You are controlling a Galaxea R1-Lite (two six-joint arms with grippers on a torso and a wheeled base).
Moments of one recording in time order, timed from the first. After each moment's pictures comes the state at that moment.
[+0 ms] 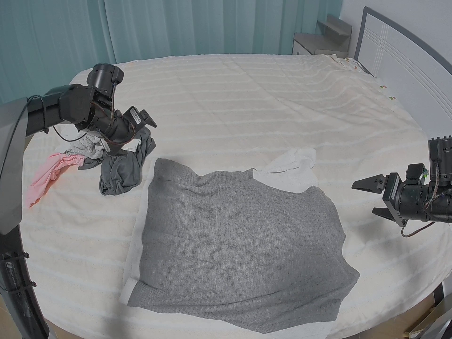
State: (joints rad) left arm -0.15 2.16 -1.99 0.54 -0.05 -0.76; right arm 0.22 1.44 -0.70 -0.19 0.18 0.75
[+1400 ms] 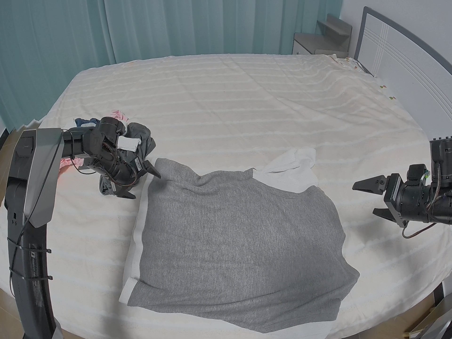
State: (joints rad) left arm -0.03 2.42 -2.00 0.56 -0.34 -0.60; right arm 0.23 1.42 -0.69 -0.18 0.18 0.75
